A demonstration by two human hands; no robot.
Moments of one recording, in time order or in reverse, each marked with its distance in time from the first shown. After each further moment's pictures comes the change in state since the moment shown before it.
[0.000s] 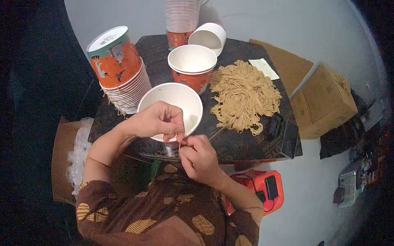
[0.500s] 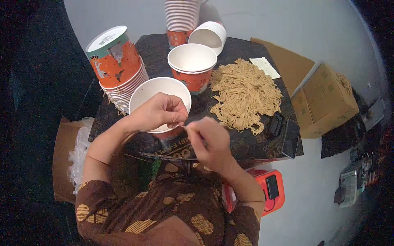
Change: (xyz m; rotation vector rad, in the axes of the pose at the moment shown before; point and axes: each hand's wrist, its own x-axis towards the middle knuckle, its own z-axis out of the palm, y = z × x) left_hand 0.015 0.000 -0.008 0.139 0.169 -0.001; right_hand 0.040 0.010 -0.028 0.246 0.143 0.077
